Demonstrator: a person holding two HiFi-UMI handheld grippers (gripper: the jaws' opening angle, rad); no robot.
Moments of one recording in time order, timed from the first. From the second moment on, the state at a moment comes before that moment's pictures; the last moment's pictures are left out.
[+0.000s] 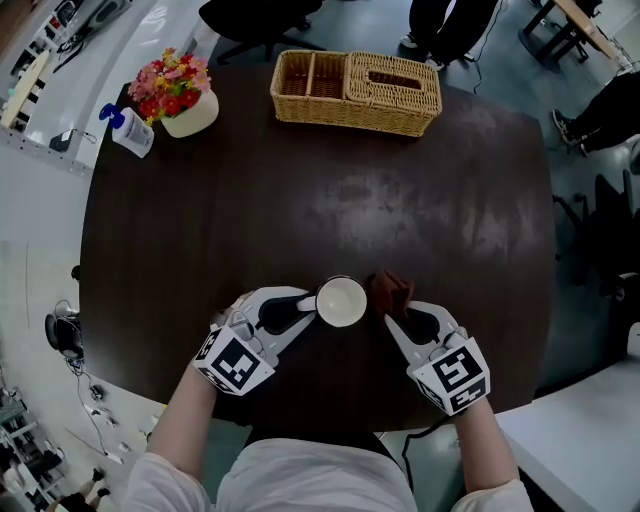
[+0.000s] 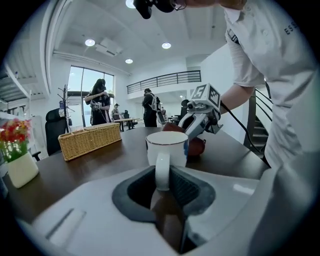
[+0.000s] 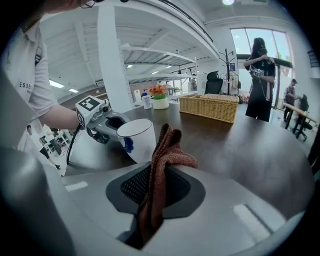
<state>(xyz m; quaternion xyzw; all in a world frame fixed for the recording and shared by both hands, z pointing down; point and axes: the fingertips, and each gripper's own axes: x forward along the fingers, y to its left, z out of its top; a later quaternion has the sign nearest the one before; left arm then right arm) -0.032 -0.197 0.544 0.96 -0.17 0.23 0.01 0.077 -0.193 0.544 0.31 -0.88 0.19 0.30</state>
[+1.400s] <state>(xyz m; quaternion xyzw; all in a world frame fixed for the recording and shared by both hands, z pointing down) -0.002 -0.190 0.350 0.97 -0.22 0.03 0.08 0.035 -0.184 0.443 0.33 -0.91 0.21 0.09</state>
